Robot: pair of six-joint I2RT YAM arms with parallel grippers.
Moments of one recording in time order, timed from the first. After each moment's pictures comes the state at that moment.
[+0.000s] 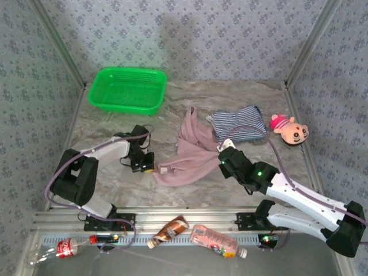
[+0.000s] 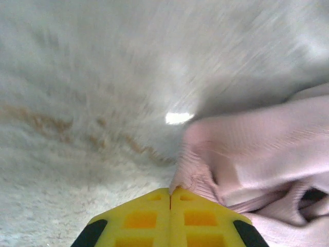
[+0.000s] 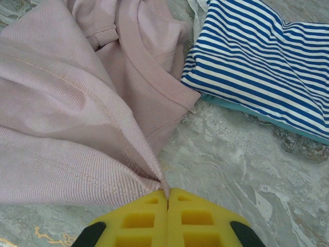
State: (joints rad) left arm -0.43 1.55 0.87 -0.76 0.29 -0.56; right arm 0.89 0.89 0.70 -0.71 0.48 0.20
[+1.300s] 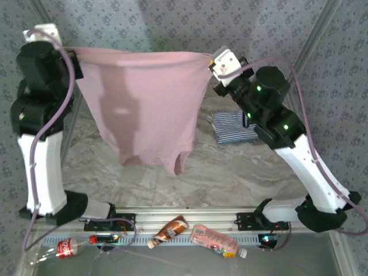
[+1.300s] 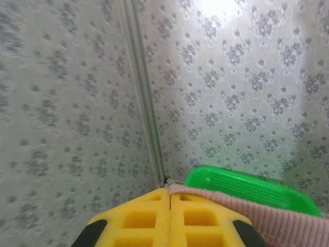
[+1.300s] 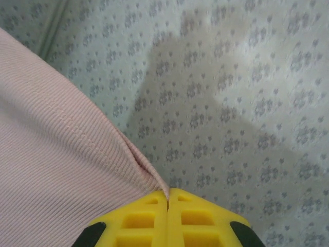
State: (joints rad) left arm -0.22 1.47 2.31 -1.01 -0.57 -0.01; right arm 0.68 1.30 1.77 -0.37 0.21 -0.57
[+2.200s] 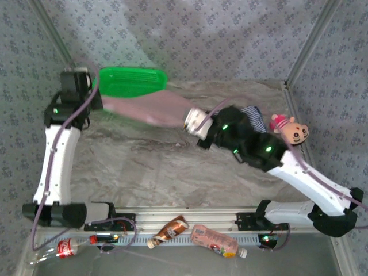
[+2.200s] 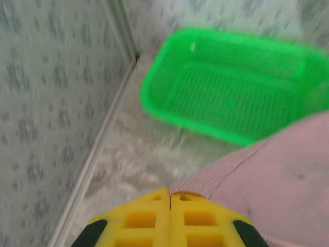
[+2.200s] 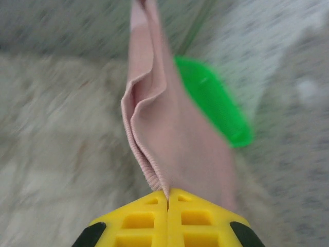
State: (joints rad) left arm -0.08 1.23 1.51 -0.97 -0.30 -0.14; right arm 1.03 1.15 1.33 -0.60 0.10 -0.43
